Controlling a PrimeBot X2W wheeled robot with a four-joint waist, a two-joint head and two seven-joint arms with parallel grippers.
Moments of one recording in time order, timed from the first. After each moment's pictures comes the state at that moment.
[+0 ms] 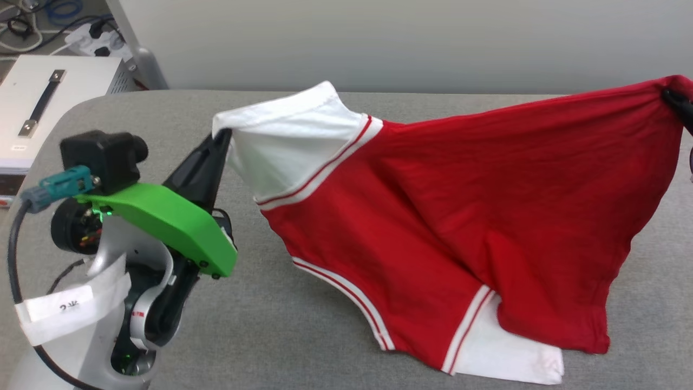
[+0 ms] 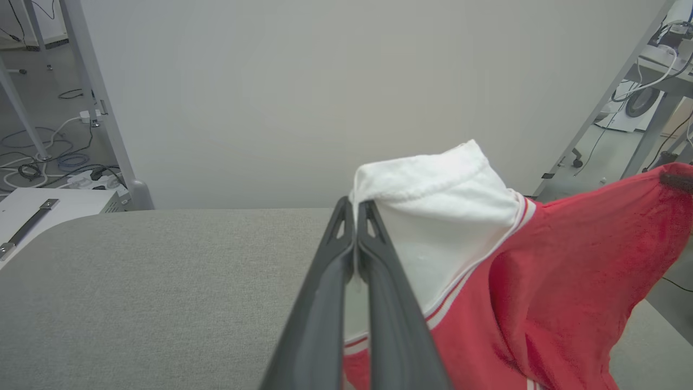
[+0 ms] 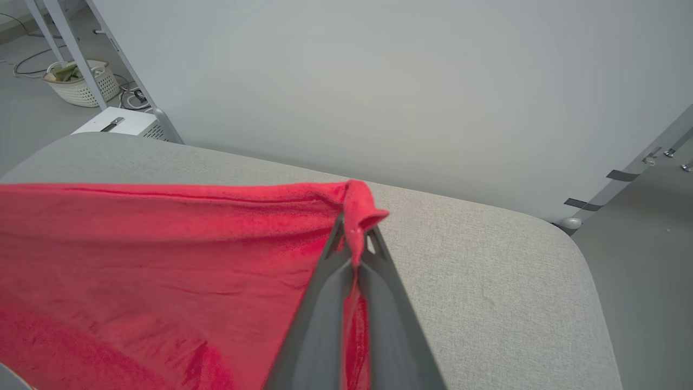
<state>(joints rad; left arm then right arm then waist) -0.31 0.44 -0.29 -0.41 -0.66 0.26 0.41 -0.58 -0.63 0.12 0.08 0.70 0.13 0.63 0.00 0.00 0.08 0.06</state>
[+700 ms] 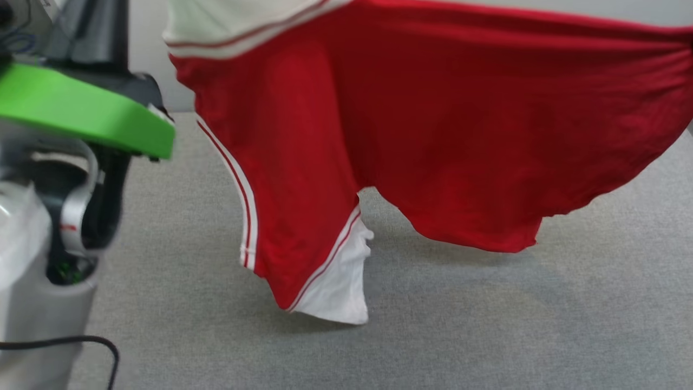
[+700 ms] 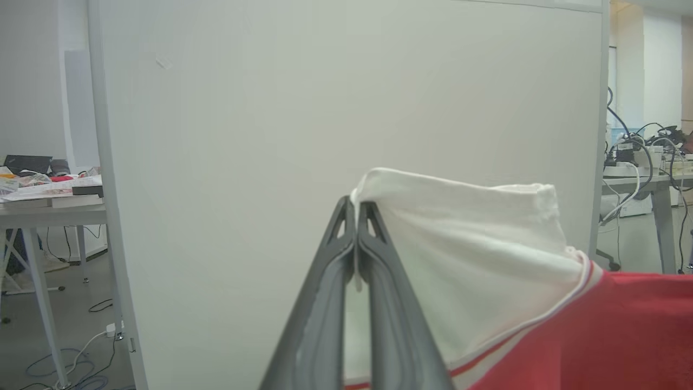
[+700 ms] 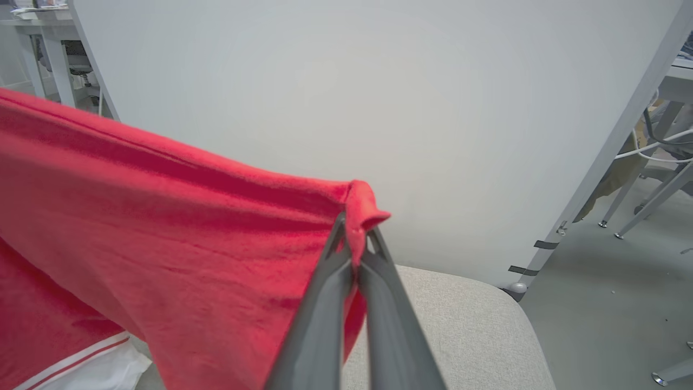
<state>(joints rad) -0.64 0.47 -0.22 -0.39 -0.52 0.25 0.28 -0.52 -0.56 -0.03 -0.18 0.64 0.13 0.61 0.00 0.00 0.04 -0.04</state>
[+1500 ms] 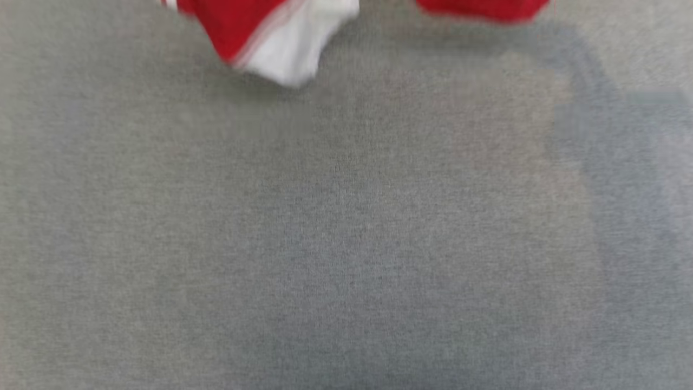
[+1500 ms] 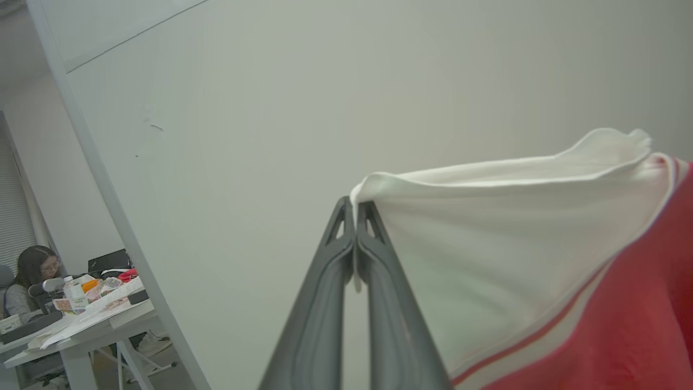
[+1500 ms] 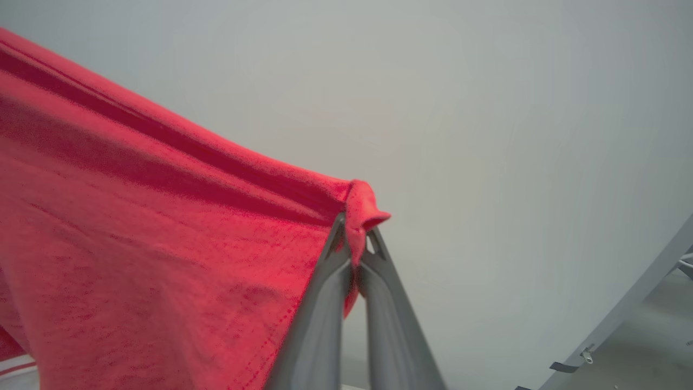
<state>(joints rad) -1.49 0.63 -0.27 0.08 -0.41 -0.06 0.26 -1.24 -0.55 0.12 0.13 0.50 0.13 0.41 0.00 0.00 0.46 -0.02</state>
